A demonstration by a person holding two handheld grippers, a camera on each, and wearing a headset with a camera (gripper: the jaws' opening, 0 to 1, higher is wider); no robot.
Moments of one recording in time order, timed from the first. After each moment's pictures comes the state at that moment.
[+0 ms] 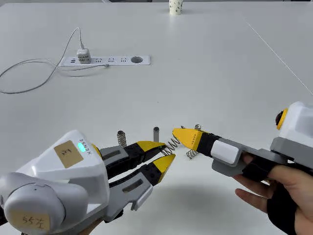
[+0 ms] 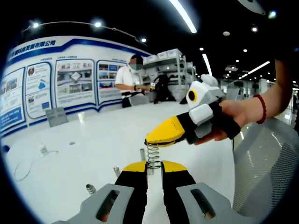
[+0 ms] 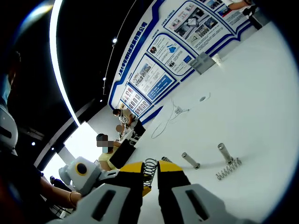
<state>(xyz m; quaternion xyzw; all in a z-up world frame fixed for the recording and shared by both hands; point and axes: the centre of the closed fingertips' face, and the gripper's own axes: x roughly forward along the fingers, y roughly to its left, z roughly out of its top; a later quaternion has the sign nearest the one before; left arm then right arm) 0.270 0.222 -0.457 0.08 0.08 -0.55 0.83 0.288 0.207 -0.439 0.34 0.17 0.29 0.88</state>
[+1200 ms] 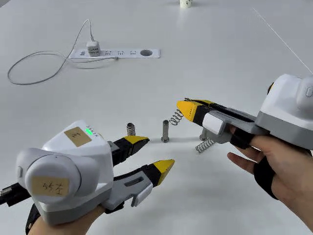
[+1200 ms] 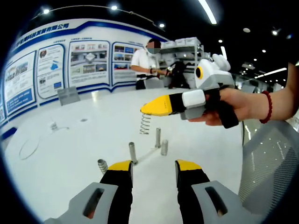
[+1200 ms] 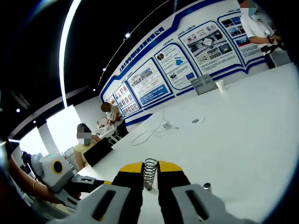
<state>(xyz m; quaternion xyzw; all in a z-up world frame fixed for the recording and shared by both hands) 0.288 0.251 -0.487 0.08 0.17 -0.48 0.86 0.344 0.197 -0.442 0.20 0.13 0.25 0.94</state>
